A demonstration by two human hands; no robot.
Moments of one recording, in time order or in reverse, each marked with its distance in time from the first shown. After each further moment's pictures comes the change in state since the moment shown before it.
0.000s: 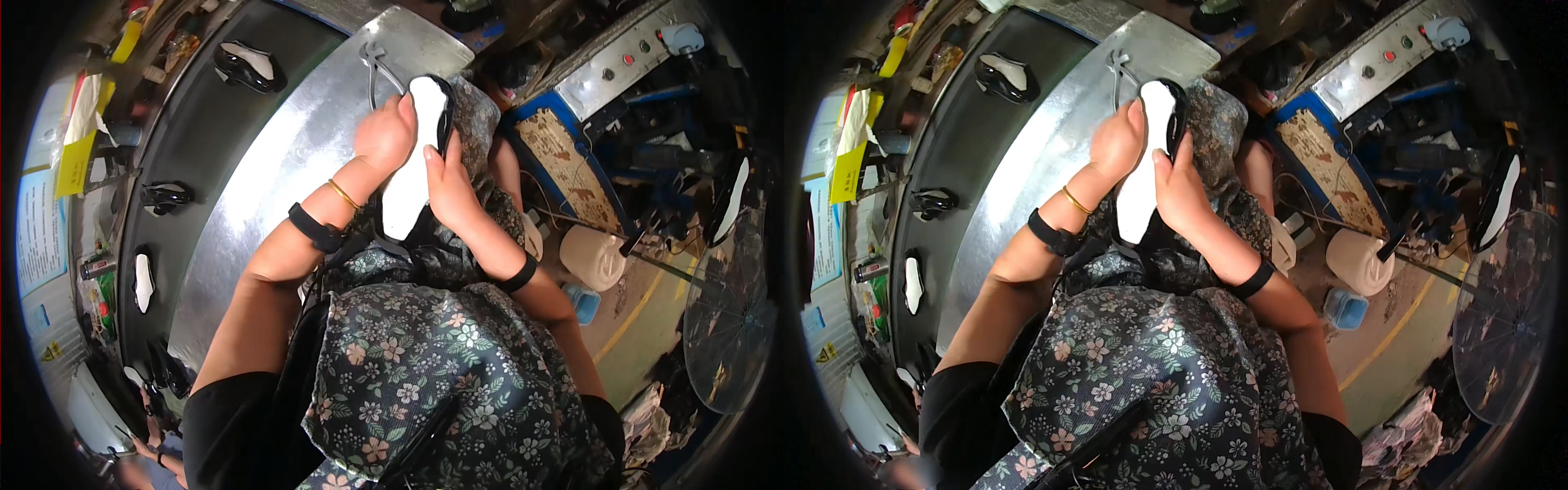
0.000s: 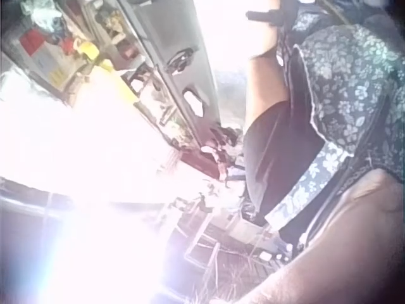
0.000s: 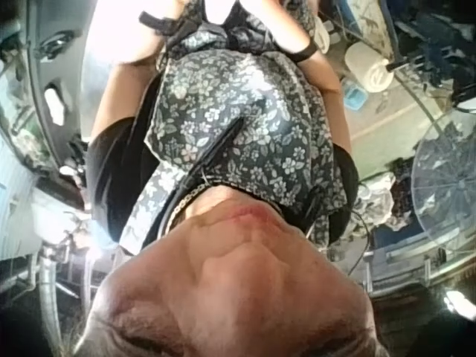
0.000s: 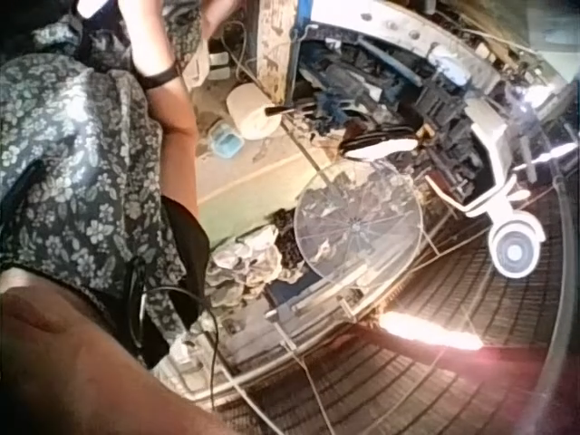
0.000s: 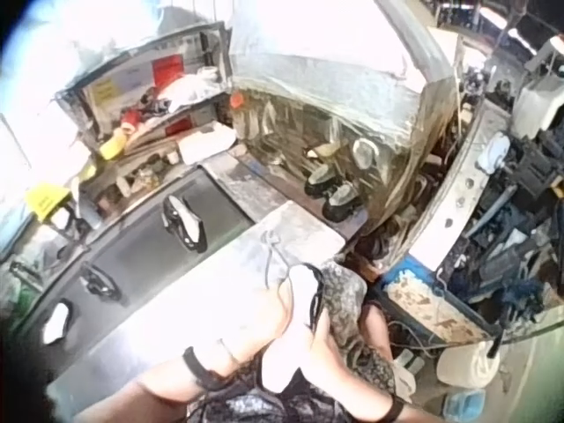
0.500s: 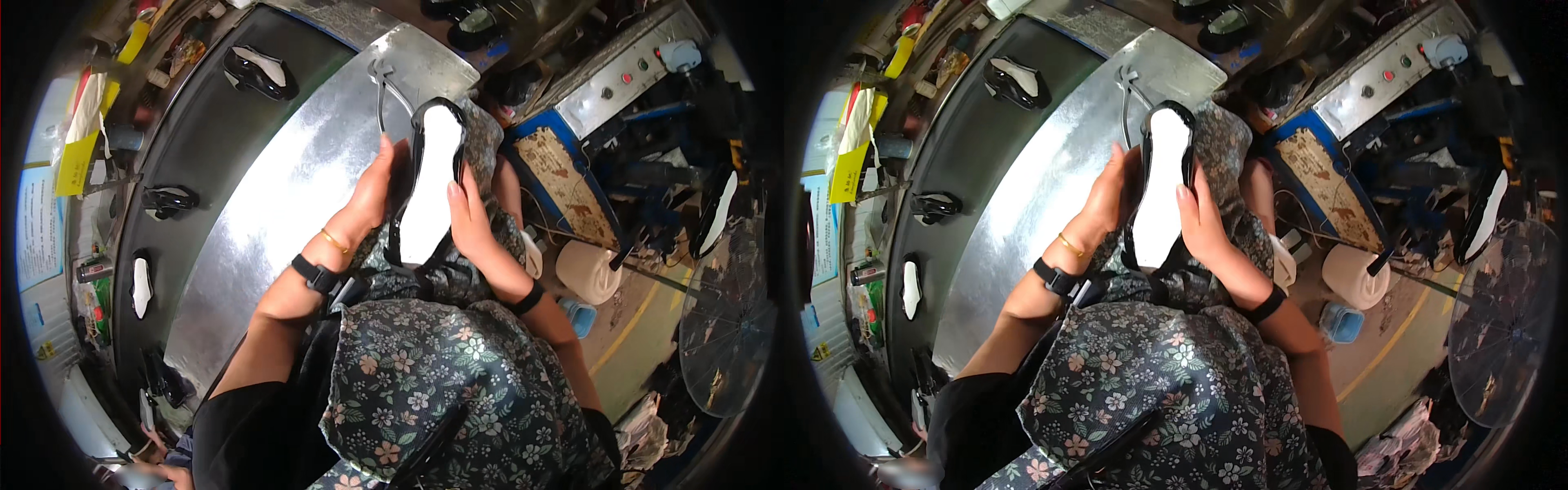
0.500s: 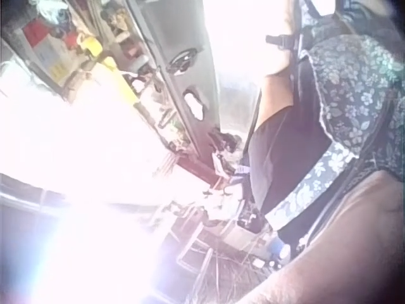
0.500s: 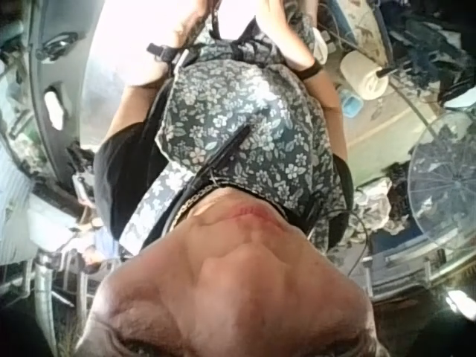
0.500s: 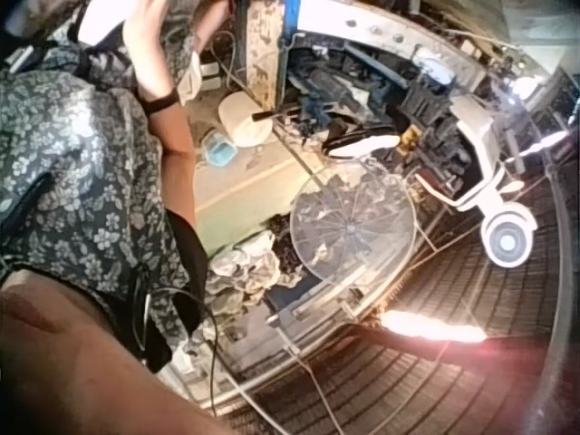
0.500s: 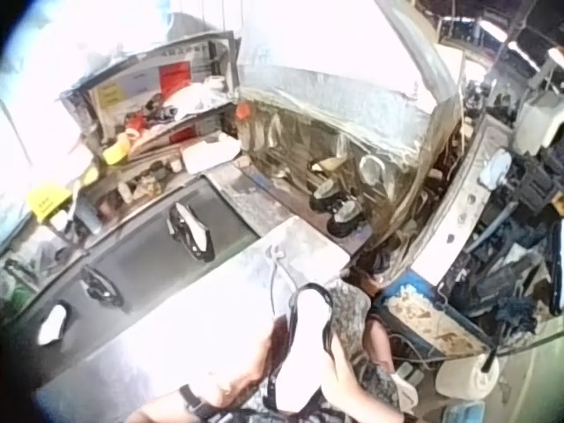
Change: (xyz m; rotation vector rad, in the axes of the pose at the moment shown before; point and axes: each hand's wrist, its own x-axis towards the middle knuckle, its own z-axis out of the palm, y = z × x) left_hand -0.027 -0.060 0.029 -1.588 -0.405 -0.203; right_hand -0.008 0.005 -0.010 0.290 -0.057 -0.280
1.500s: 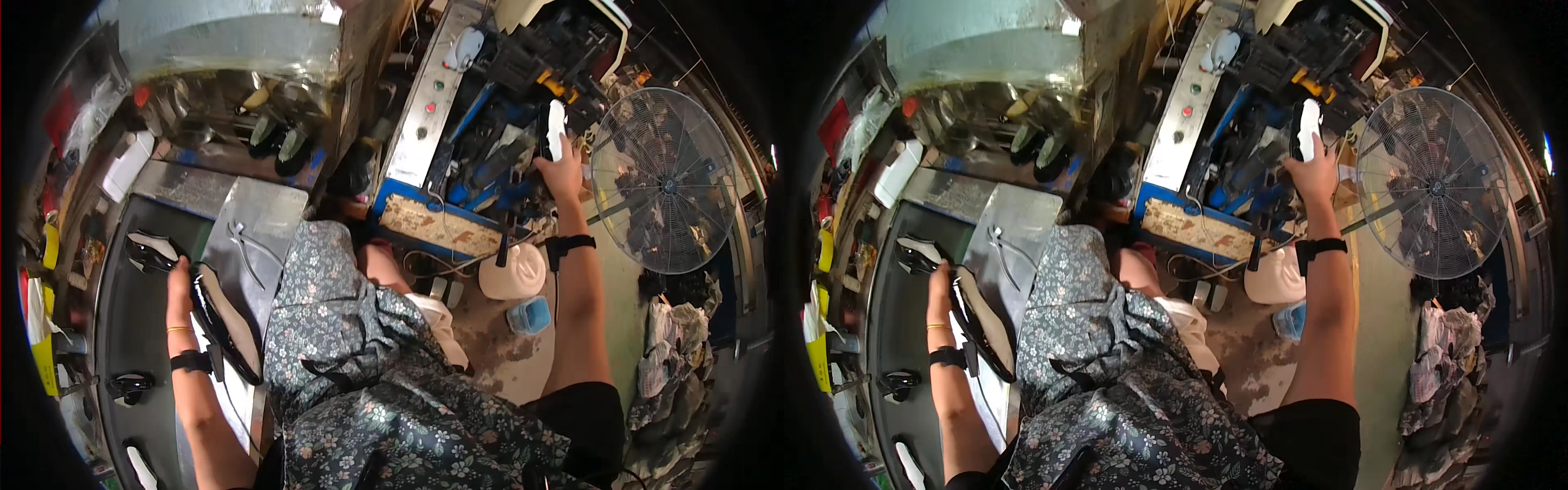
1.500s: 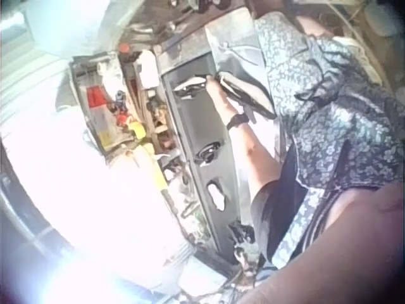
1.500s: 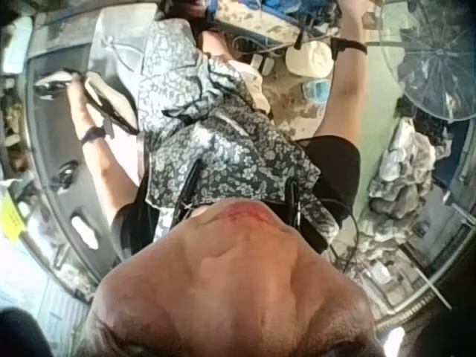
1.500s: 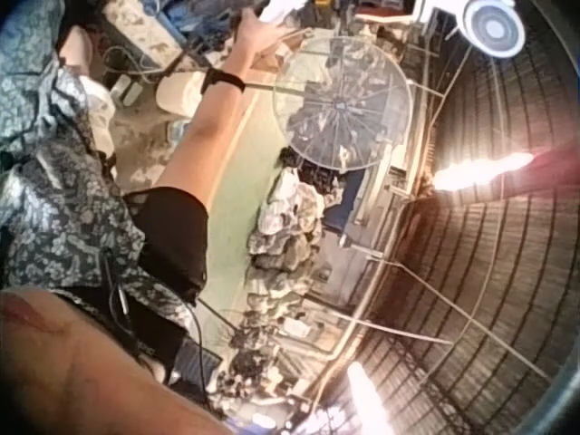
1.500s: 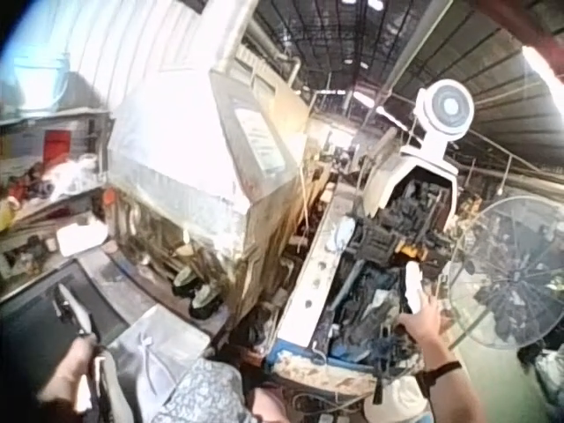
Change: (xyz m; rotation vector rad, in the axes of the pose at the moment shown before) left_hand 0.099 0.143 -0.164 0.713 0.490 -0.009; right_hand -0.030 -0.104 -0.436 -1.382 1.085 0.281
